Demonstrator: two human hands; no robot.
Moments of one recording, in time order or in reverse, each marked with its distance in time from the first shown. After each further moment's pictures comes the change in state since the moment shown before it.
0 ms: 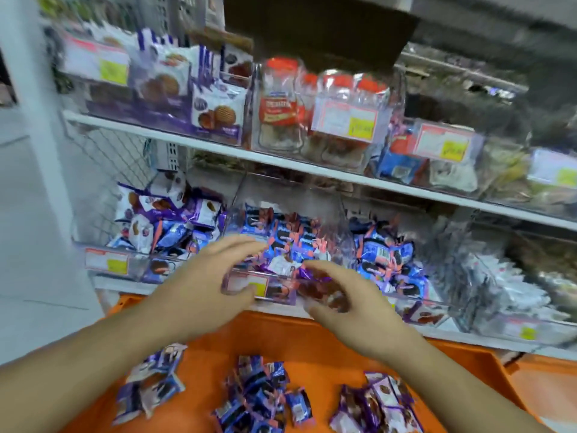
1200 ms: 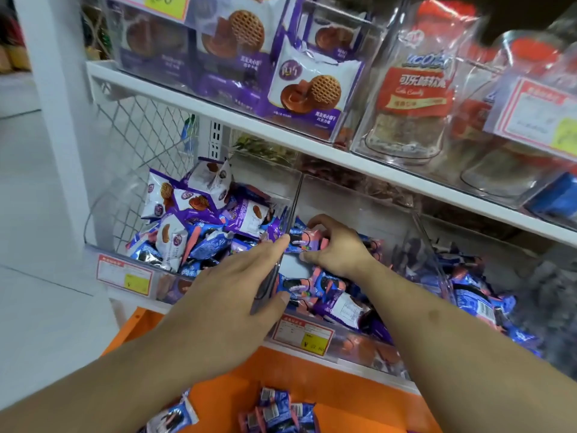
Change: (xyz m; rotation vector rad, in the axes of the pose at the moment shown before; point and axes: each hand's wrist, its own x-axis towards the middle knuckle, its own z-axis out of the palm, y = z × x) left_hand 0.042 -0.085 0.011 0.028 0.082 -0.147; right_hand 0.277 0.042 0.078 -0.172 -0.008 0.031
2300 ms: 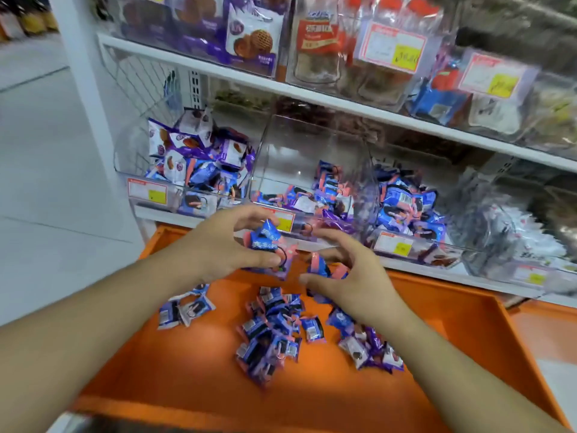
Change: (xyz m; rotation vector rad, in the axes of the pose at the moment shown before) left_hand -0.086 0.047 -0.003 -0.509 -0.218 -0.102; right_hand -0.318 -0.053 -0.037 0.429 -0.002 0.093
